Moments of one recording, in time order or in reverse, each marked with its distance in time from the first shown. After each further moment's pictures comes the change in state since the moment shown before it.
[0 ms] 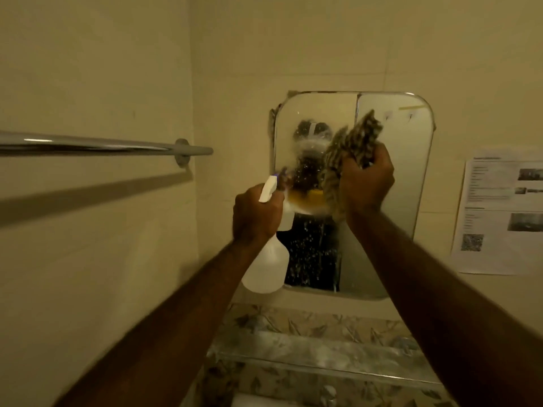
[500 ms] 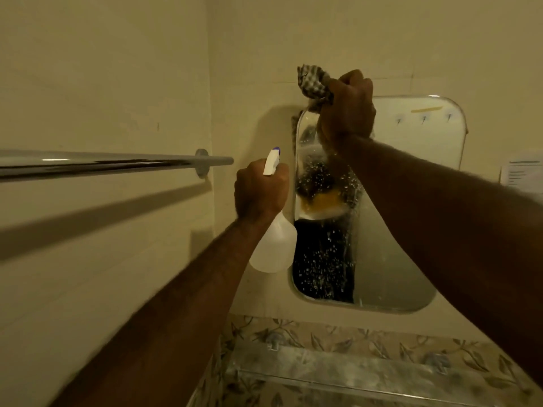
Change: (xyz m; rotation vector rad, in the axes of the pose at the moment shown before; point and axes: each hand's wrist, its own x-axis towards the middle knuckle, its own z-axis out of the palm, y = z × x) left_hand 0.058 0.018 -0.029 0.025 0.154 0.084; right_hand 0.080 -0.049 0.113 -0.675 -0.138 -0.610
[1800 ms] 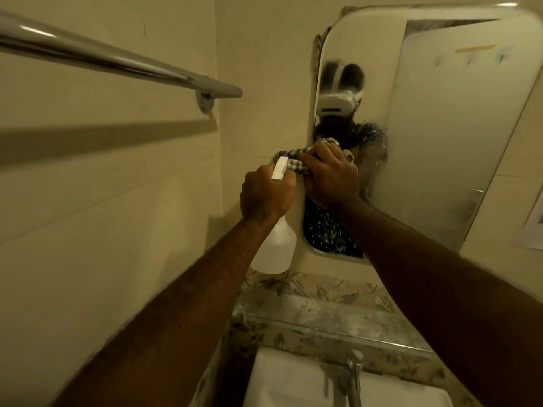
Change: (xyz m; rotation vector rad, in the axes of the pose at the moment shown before) left_hand -0.051 -0.100 0.017 0.201 -0.136 -0.103; right_hand -0.206 0.045 0.087 -0.102 -0.194 -0.390
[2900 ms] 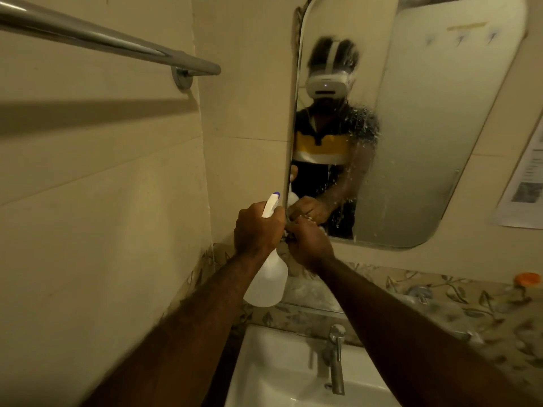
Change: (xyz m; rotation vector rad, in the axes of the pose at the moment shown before) left_hand -0.084 -0.030 0.020 0.015 -0.153 -0.217; right_hand -0.148 -0.042 0.007 0.493 -0.680 0.354
